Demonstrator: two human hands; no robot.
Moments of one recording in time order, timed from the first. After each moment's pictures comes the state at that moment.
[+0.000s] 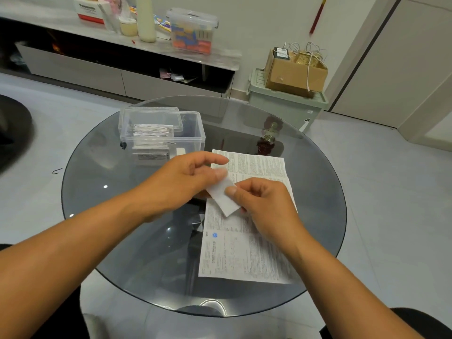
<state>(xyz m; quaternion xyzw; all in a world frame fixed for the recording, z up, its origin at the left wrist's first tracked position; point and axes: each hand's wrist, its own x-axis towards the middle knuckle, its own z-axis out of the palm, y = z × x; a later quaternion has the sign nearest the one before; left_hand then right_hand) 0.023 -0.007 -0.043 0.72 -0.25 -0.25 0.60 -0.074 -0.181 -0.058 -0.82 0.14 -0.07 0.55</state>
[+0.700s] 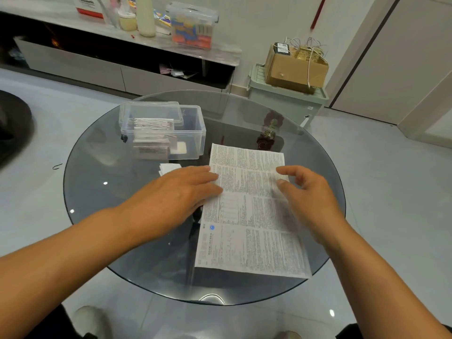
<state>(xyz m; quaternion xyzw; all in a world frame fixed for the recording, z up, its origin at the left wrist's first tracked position) 0.008 0.019 -0.067 0.83 -0.54 0.09 0.11 -0.095 -0.231 -0.050 -0.86 0.26 -0.12 0.42</state>
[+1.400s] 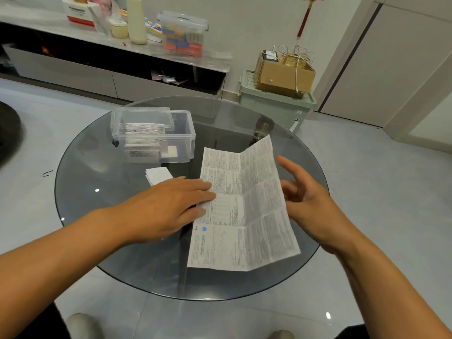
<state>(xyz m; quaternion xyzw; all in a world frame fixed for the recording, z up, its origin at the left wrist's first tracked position) 0.014 0.018 -0.076 0.85 -0.51 -0.06 0.11 -0.131 -0.242 -0.028 -0.84 0.12 -0.04 0.53</state>
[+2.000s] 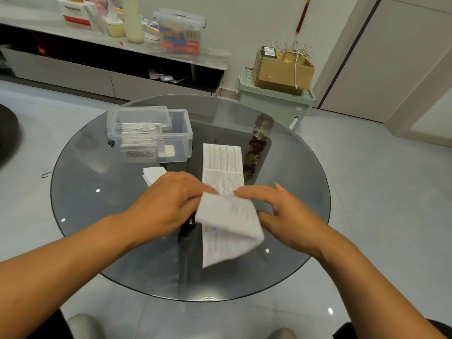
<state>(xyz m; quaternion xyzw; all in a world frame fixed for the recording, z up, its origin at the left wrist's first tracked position) 0.013 0.003 -0.085 0.81 -0.50 0.04 0.30 -0.113 -0.234 -0.060 -0.96 0.01 0.04 0.29</state>
